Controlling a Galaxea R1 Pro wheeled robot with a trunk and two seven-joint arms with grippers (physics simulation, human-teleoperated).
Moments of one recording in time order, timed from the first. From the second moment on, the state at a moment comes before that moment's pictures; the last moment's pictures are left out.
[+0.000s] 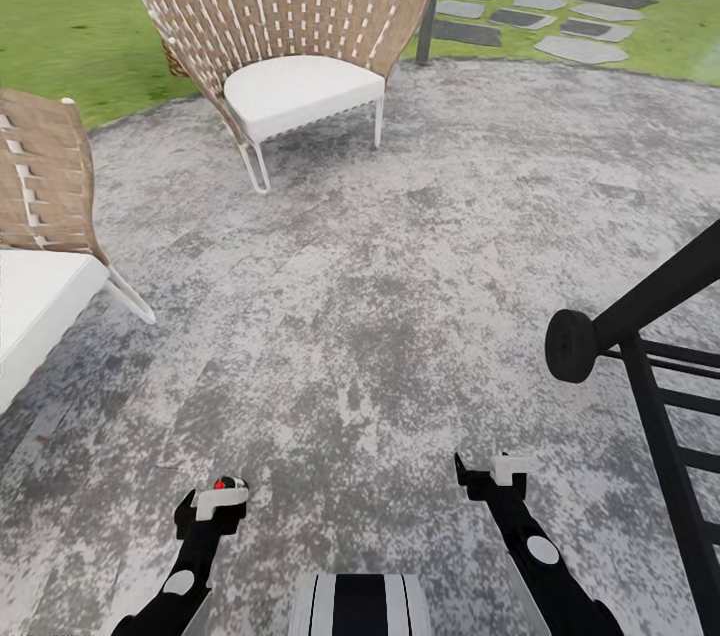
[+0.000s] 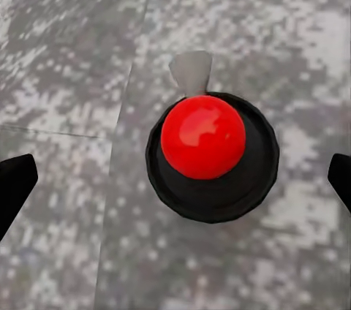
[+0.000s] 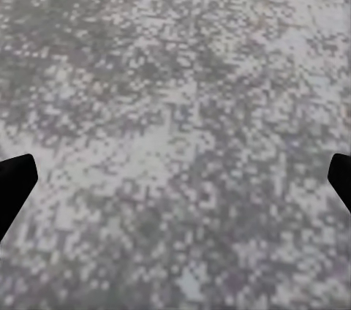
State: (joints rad) left arm -0.46 0.02 0.06 -0.40 -0.12 -0.42 0.18; right arm -0.35 -0.02 0.00 -0.84 0.00 -0.19 0.00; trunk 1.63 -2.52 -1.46
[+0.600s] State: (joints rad) left arm -0.46 0.01 0.06 -0.40 -0.12 -0.46 0.18; right arm -0.35 -0.02 0.00 -0.84 0.00 -0.18 0.00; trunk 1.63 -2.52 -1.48
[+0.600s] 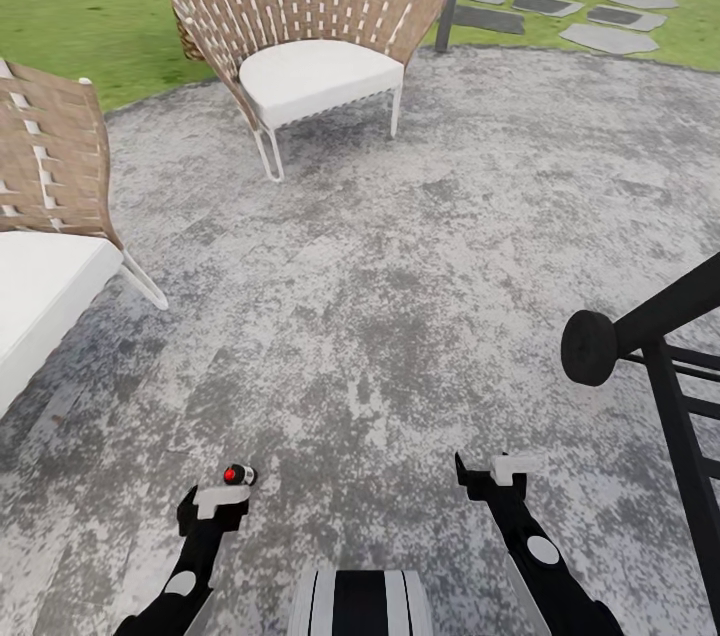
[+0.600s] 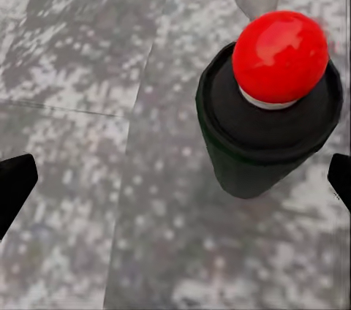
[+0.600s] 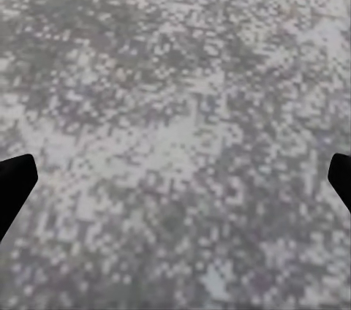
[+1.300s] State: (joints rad) left arm -0.46 0.01 0.06 -0.40 -0.12 -0.46 0.18; right arm -0.35 -0.02 0.00 -0.84 0.00 -0.19 0.00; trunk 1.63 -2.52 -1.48
